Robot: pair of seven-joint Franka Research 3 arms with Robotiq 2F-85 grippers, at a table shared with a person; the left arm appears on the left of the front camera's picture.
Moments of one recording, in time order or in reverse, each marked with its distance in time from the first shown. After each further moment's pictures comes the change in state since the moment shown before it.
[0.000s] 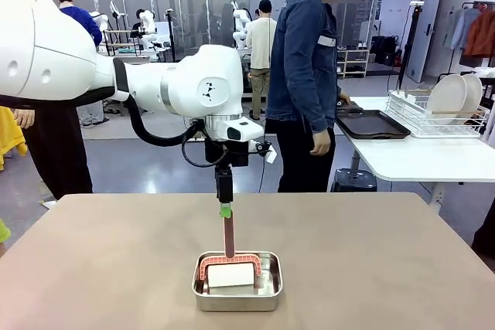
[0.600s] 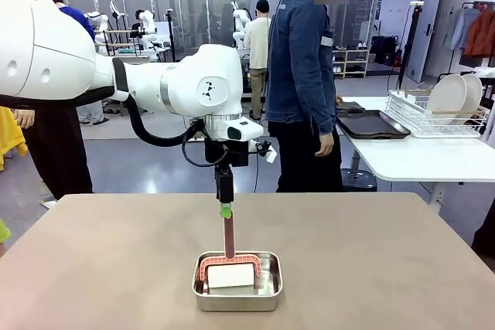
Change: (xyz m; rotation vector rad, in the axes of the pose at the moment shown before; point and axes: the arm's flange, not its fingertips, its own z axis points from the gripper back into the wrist) left arm 0.001 -0.001 -0.001 -0.010 0.001 0.013; right arm 0.000 0.000 0.000 0.000 0.000 0.000
